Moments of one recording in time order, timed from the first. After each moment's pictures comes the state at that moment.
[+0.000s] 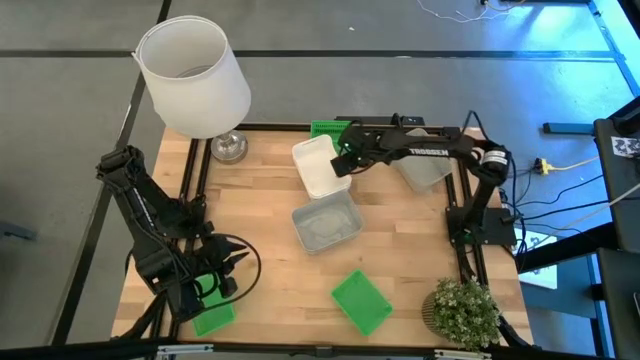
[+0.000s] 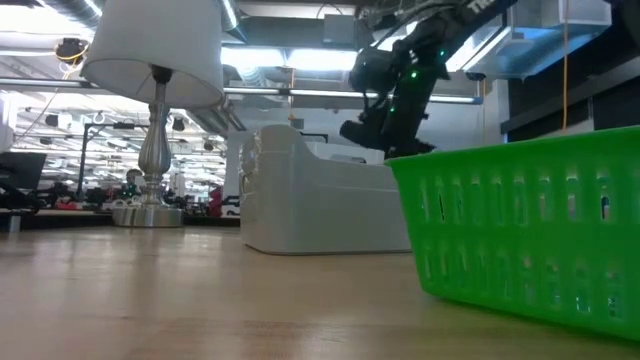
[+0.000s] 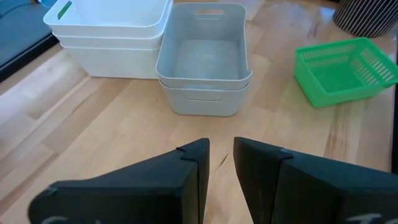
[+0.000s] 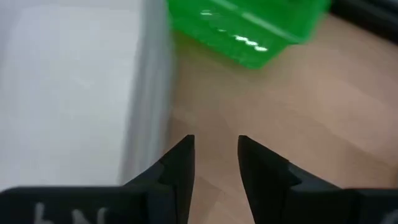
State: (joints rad) left arm -1.00 1.37 1.16 -1.14 -0.97 -1.43; right arm -0.38 1.81 1.28 -0.59 0.22 0.63
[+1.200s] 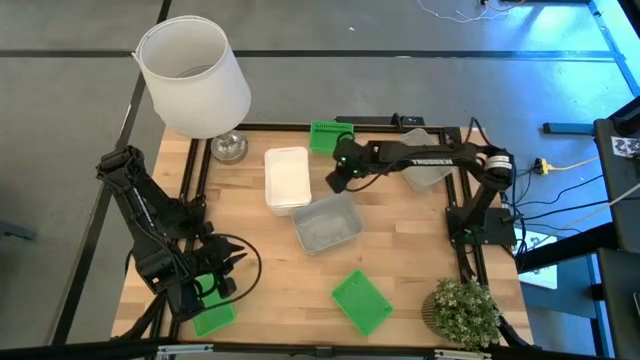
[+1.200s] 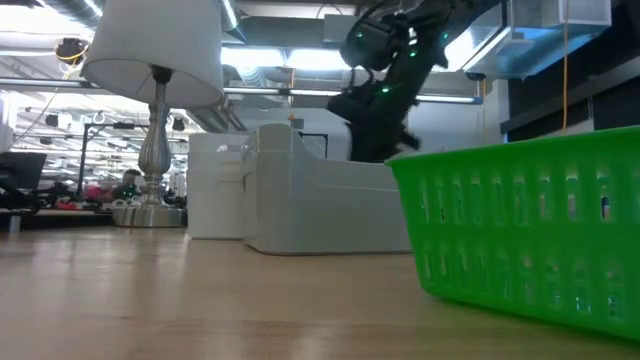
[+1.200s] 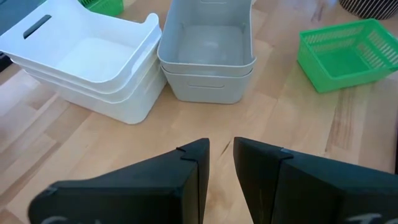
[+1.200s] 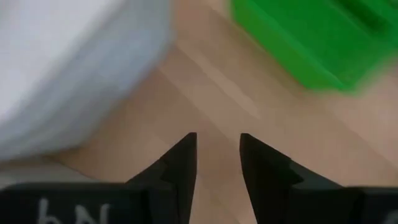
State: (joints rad) left arm -1.00 1.37 1.16 -1.16 -0.92 -1.43; right arm -0.26 1.78 1.28 -0.52 0.19 0.48
